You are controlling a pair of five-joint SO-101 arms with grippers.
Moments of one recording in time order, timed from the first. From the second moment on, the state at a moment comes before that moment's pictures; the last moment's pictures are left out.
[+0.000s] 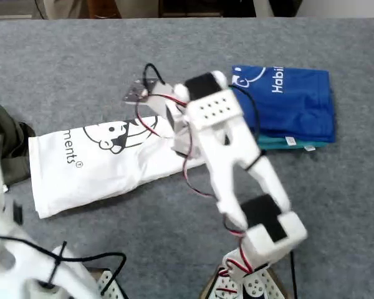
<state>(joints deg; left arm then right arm) -52.3 -50.2 40.4 89.2 -51.9 -26.5 6.5 -5.7 96.9 34.6</state>
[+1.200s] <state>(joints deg) -36.0 33.8 -10.5 93.9 -26.0 -32.6 -4.0 6.5 93.3 34.5</state>
